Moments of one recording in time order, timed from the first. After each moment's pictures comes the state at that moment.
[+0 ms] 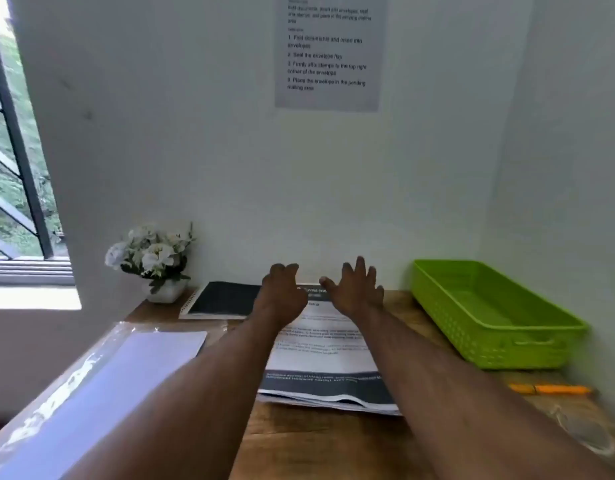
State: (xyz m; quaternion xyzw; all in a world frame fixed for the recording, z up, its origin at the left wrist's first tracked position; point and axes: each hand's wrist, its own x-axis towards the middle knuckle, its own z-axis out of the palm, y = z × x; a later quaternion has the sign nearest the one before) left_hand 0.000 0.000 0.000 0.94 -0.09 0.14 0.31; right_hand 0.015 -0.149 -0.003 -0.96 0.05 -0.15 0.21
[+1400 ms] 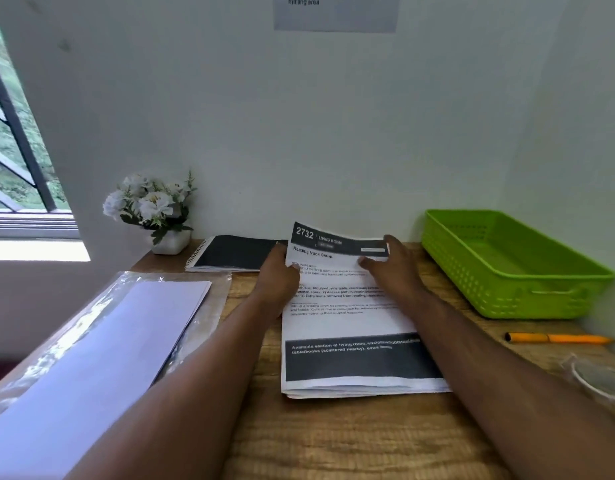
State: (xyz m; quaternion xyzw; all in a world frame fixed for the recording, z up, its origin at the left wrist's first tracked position) left_hand -0.036 0.000 -0.034 0.80 0.01 0.06 0.60; right_hand -0.008 -0.200 -0.043 -0.88 0.06 -0.19 0.44
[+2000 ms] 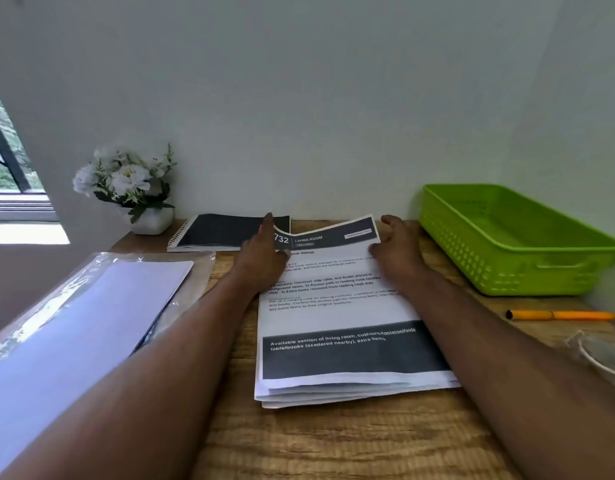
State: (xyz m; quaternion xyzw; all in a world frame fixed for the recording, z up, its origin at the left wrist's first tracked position) left_hand -0.014 0.014 -0.049 0.93 -0.03 0.08 0.34; right_hand 0.008 -0.215 -0.064 -0.84 0.08 -0.21 0.49
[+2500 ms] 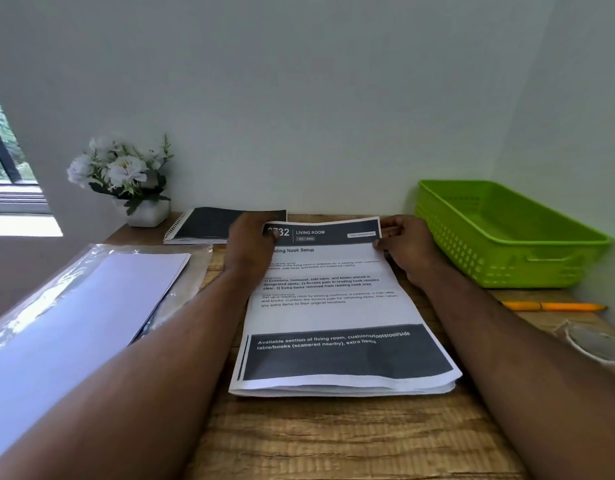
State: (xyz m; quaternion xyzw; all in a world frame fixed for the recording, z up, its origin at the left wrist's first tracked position) left_hand -0.022 0.012 -0.045 0.87 -0.04 0.25 0.43; right_hand -0.014 -0.231 -0.051 -0.78 0.03 -0.18 0.60
